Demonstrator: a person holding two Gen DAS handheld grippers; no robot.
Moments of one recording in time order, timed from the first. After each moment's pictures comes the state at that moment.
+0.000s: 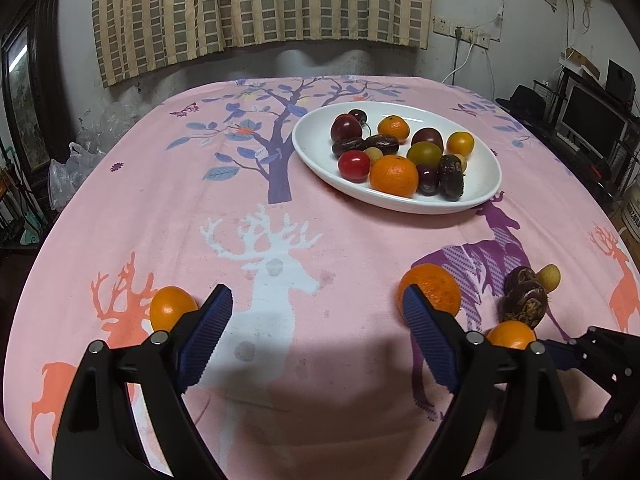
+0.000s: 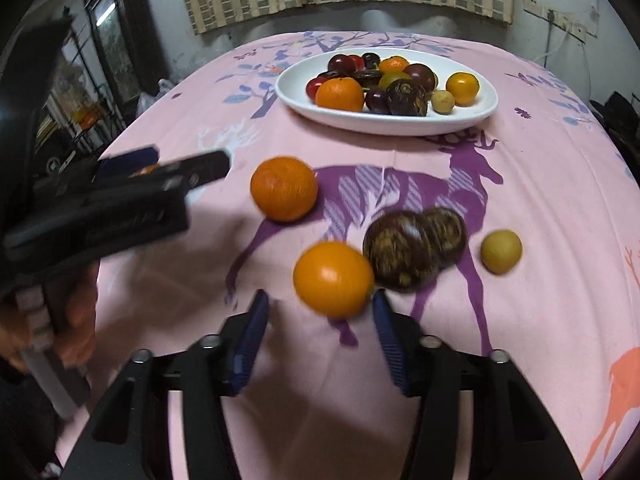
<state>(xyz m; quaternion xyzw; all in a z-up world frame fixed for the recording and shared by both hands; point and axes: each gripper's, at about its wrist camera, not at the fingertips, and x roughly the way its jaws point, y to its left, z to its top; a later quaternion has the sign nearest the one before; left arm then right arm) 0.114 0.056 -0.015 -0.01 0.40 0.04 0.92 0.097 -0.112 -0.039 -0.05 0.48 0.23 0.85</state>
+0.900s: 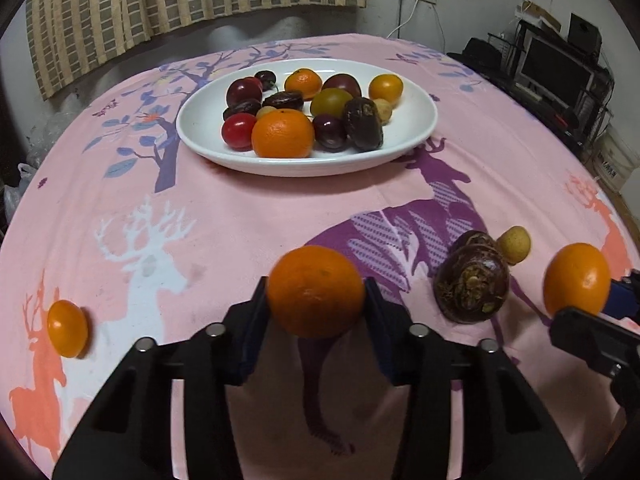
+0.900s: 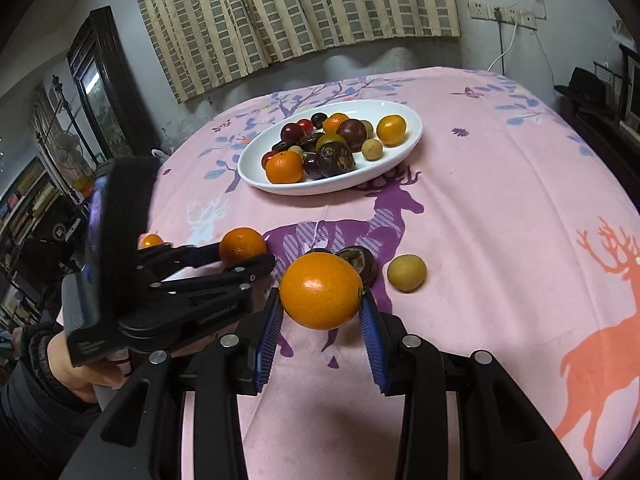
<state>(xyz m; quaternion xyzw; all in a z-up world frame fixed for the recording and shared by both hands) 0.147 -0.013 -0.048 0.03 0.44 -0.04 0.89 0.092 -0.184 -0.006 0.04 0.41 0.22 0.88</state>
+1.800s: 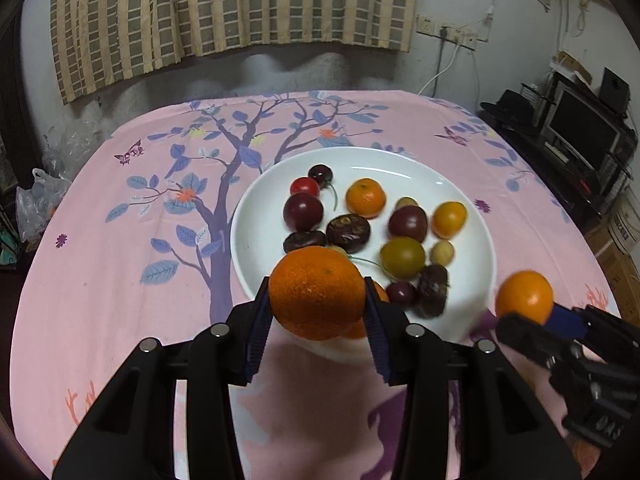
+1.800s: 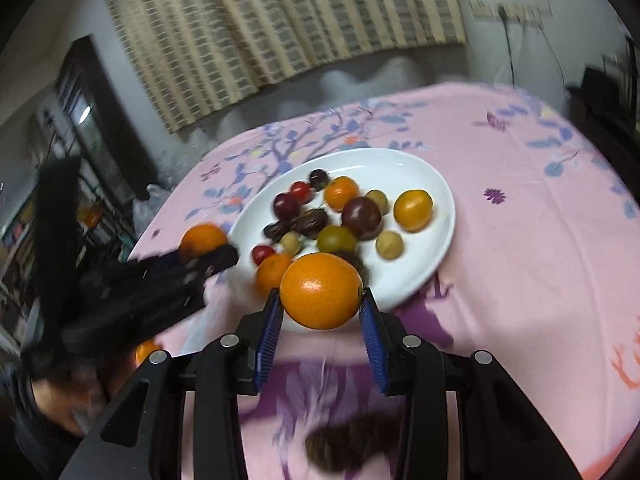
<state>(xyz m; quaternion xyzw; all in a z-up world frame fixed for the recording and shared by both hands) 0.243 0.034 0.021 -0.01 0.42 0.00 0.91 0.223 -0.153 0.020 0.10 0.42 0.22 0.88</state>
